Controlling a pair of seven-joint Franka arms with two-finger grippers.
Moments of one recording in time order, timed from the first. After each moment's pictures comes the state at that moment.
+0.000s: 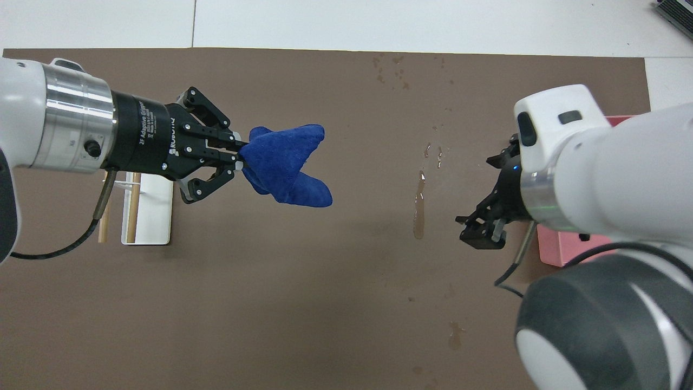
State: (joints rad) left arm -0.01 0.01 -0.30 -1.59 -0.67 1.80 -1.84; right arm 0.06 -0.09 0.31 -1.71 0.10 1.78 -0.71
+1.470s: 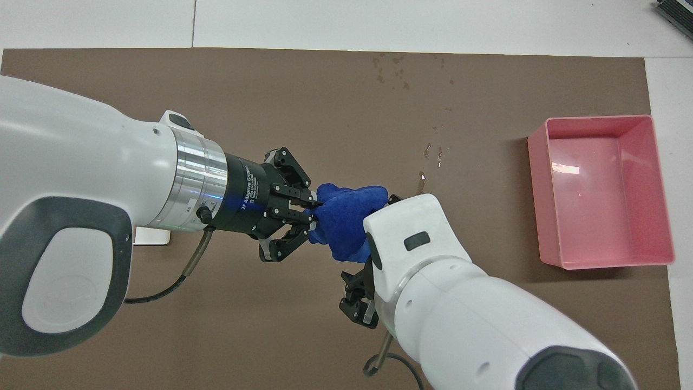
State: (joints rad) left arm -0.14 -0.04 -0.33 -1.67 -0.67 1.80 -1.88; right arm 0.32 -0.18 0.32 -1.89 0.10 2.10 -0.51
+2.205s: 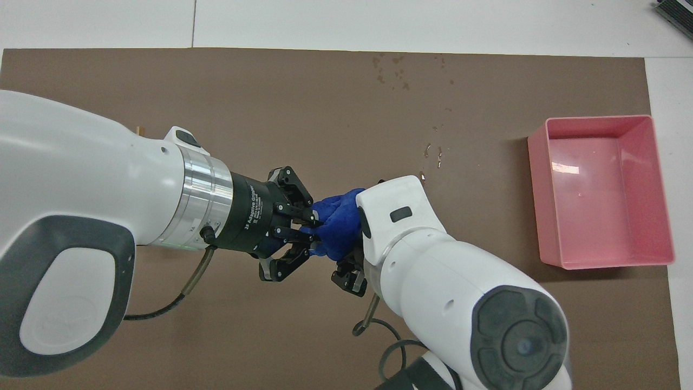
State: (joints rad) left arm -0.15 -0.07 -0.33 -1.70 -0.67 1.76 -1.88; right arm 0.32 -0.11 0.32 -1.94 0.10 2.24 -0.51
